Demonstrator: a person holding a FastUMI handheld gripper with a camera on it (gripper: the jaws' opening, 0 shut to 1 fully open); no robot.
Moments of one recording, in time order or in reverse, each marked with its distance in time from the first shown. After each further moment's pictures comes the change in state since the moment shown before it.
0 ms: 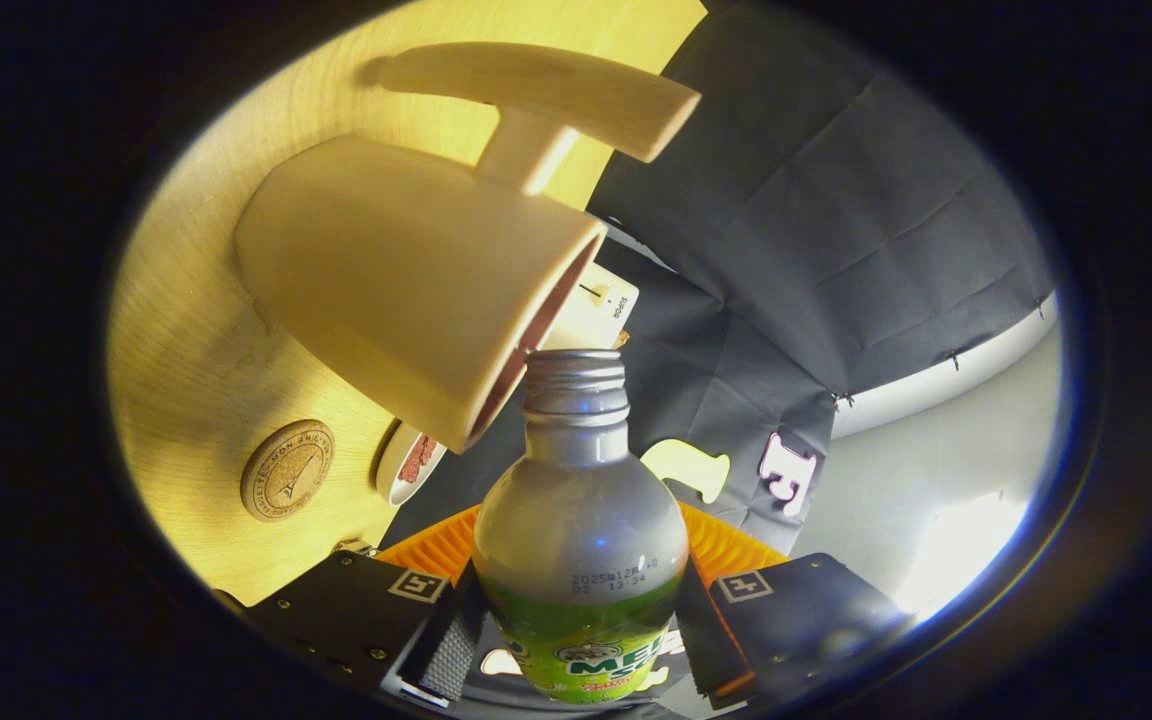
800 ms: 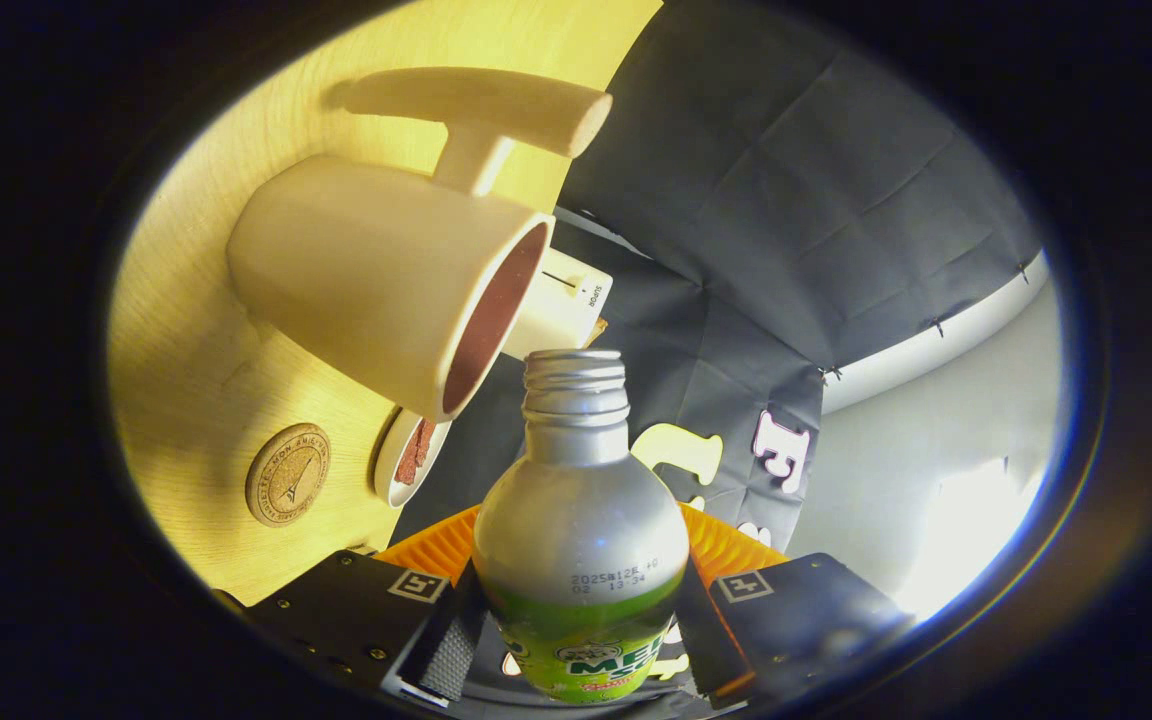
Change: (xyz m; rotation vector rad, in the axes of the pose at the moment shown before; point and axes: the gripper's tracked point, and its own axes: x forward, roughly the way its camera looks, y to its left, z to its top) arm -0.011 -0.008 -0.011 0.086 0.018 -0.045
